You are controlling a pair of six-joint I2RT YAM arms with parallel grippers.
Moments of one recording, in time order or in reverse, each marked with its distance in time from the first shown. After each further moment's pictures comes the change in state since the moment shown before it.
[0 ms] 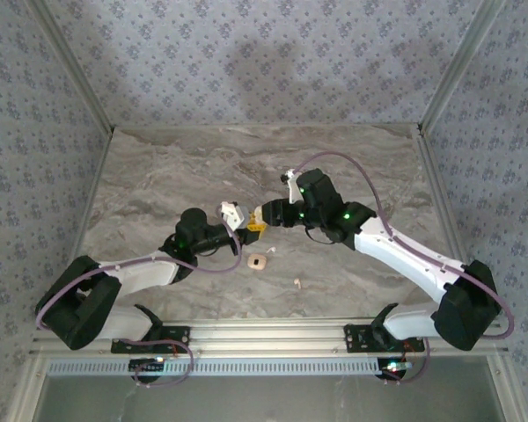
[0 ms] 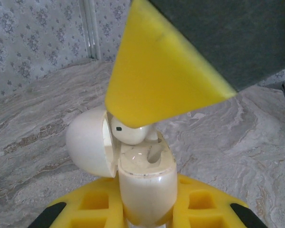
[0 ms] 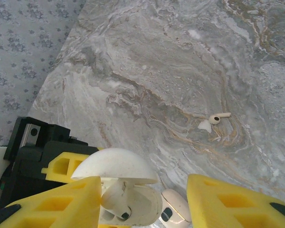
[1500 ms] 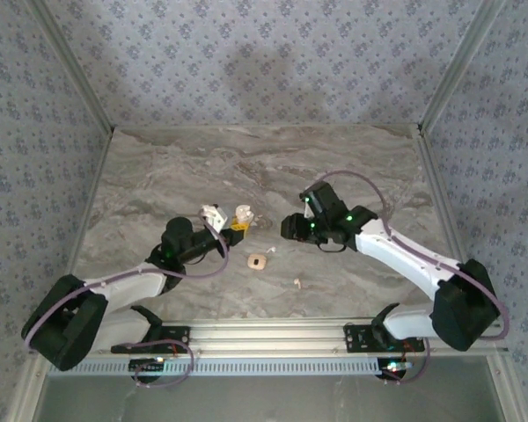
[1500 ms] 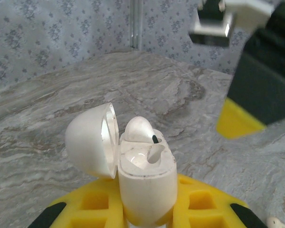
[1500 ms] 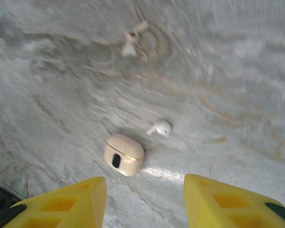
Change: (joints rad) left arm 0.075 -0.144 -0.132 -0.025 -0.125 -0.080; right arm -0.058 0.018 -0.122 -0.190 -0.019 0.224
